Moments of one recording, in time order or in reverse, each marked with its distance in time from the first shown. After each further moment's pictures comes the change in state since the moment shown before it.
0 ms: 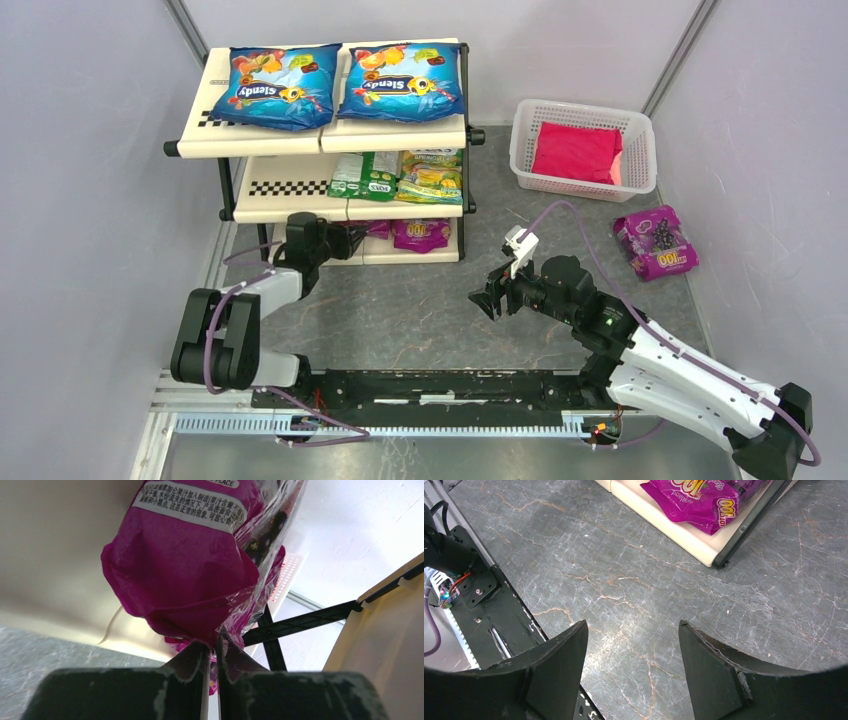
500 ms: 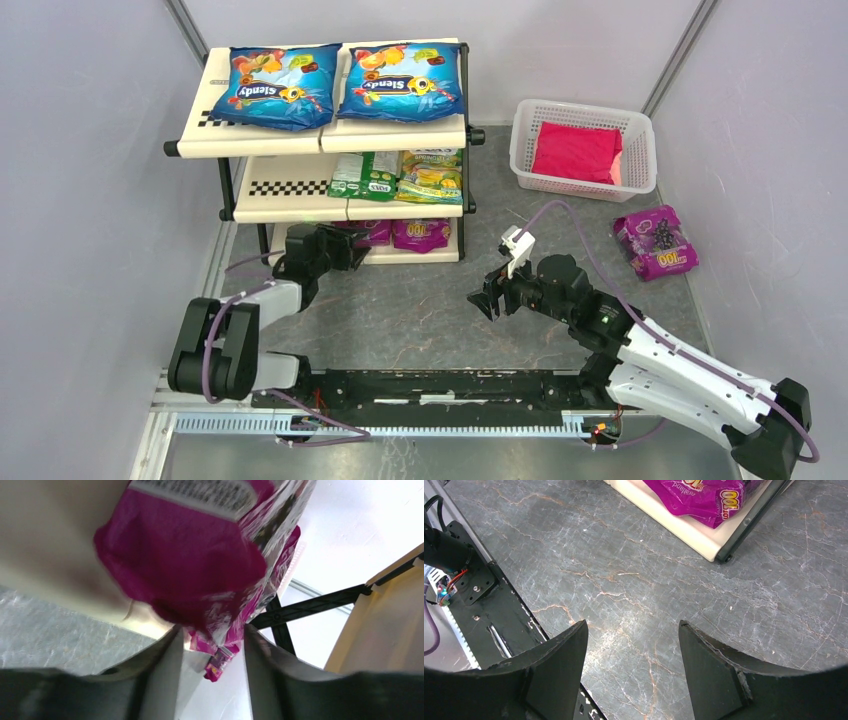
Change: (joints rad) left arm -0.001 -0.041 -0.094 0.058 0.038 -0.006; right arm 0.000 0.029 0.000 0.002 -0.006 0.007
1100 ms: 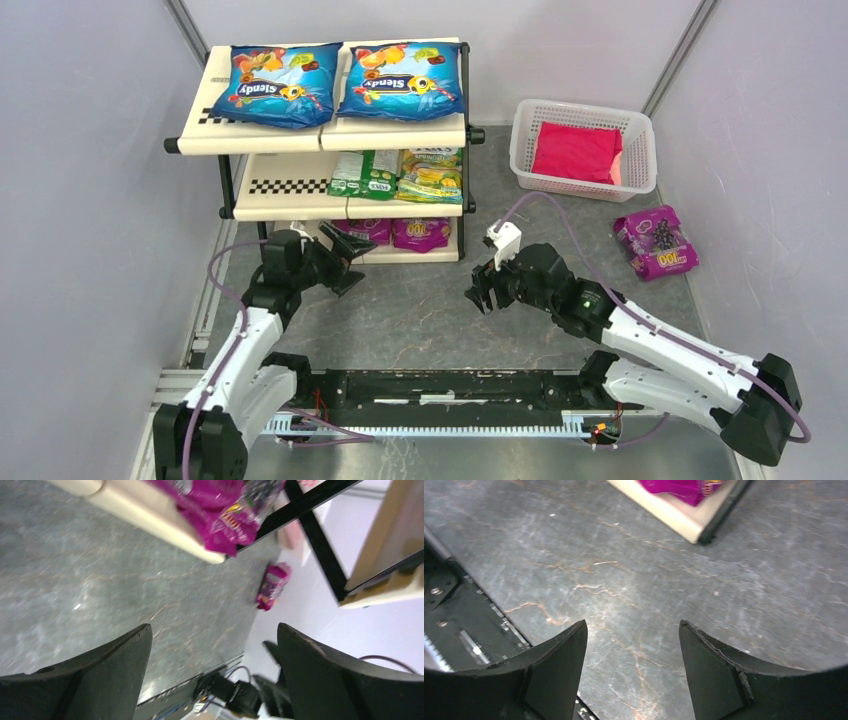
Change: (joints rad) left arm 0.000 -0.477 0.027 -0.512 0.182 0.319; right arm 0.000 0.141 0.061 -0.044 0.047 0.015
